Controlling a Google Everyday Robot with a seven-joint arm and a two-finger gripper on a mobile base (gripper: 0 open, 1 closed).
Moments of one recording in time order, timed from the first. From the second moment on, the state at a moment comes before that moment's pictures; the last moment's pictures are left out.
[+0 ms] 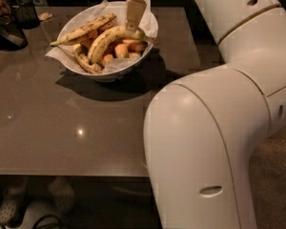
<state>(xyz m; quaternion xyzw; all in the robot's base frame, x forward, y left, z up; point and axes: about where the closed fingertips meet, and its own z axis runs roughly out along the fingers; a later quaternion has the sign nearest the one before) 0.693 0.012 0.990 -0.69 0.70 0.00 0.19</state>
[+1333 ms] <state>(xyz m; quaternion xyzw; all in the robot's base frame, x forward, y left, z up) 0.706 0.017 0.936 -0.69 0.71 0.01 0.13</state>
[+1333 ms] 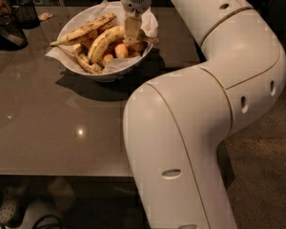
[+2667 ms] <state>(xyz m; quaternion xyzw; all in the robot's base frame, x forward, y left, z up) 0.669 -0.006 0.974 -0.69 0.70 0.02 0.21</state>
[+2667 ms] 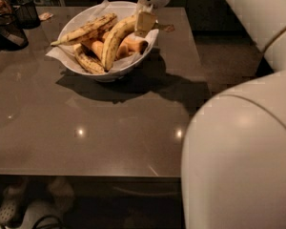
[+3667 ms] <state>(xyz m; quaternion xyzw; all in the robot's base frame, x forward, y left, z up) 0.591 -0.018 0.977 -0.69 0.68 0.04 0.23</state>
